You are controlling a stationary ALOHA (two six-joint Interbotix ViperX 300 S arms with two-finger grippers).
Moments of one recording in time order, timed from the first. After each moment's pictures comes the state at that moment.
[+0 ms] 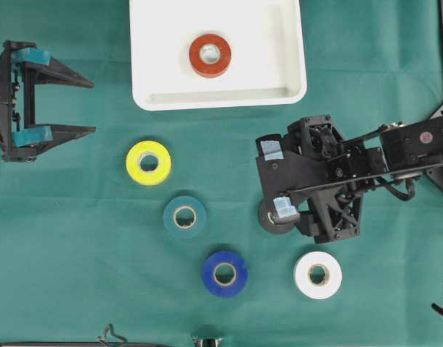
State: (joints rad) left arm 0.09 -0.73 1.23 -0.01 -0.15 0.01; right arm 0.23 -0.18 0.45 0.00 0.88 0.18
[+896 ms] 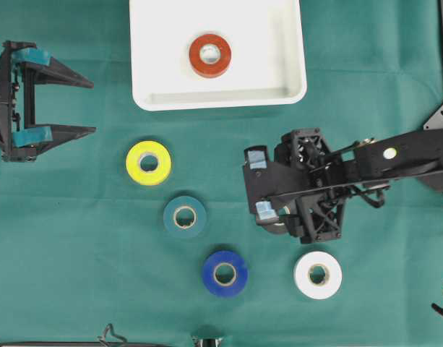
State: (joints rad) left arm 0.09 -0.73 1.23 -0.01 -0.15 0.01; right arm 0.23 -0.06 0.55 0.00 0.69 0.24
